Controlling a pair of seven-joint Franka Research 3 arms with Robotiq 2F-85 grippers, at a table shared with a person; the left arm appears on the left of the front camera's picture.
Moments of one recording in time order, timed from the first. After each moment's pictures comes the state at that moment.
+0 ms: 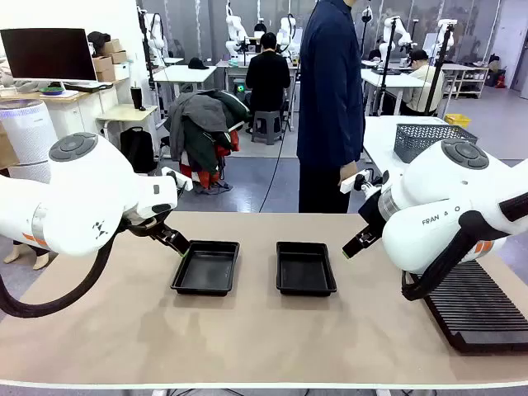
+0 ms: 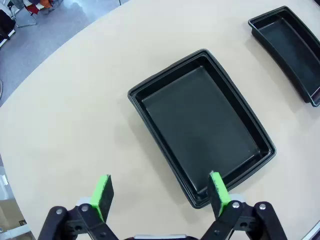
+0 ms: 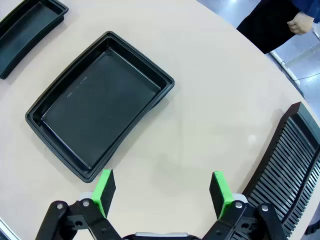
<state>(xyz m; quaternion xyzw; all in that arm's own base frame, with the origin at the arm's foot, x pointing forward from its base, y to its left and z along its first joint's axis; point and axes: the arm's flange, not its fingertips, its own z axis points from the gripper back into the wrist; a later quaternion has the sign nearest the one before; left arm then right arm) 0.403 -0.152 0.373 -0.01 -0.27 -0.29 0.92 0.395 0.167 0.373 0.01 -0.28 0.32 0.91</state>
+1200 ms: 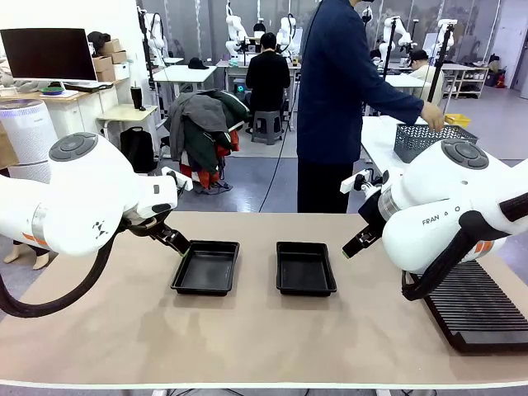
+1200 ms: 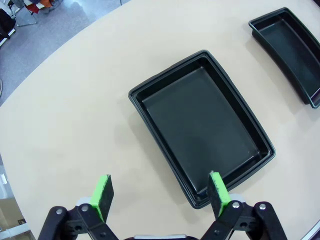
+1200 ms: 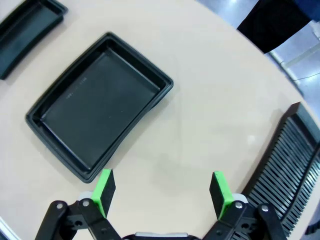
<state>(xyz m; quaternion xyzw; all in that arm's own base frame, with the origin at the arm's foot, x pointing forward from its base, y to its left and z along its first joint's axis) 0.403 -0.151 0.376 -0.01 -0.27 -0.29 0.92 0.397 0.165 0.379 0.01 -0.28 0.32 0.91</state>
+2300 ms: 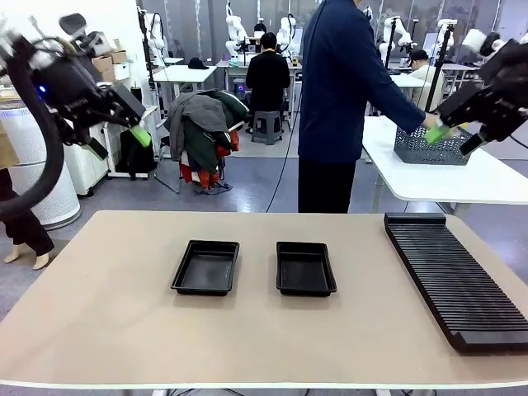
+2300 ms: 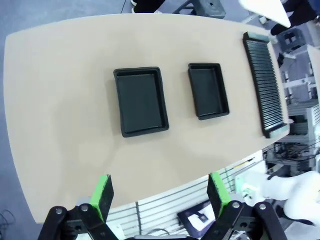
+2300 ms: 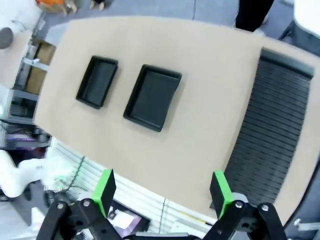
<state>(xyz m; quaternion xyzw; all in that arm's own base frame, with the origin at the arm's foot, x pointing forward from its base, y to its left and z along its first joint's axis) 0.345 -0.090 0.636 -0.20 -0.17 -0.07 0.96 0.350 0.036 0.643 0.21 -0.18 0.12 0.95</state>
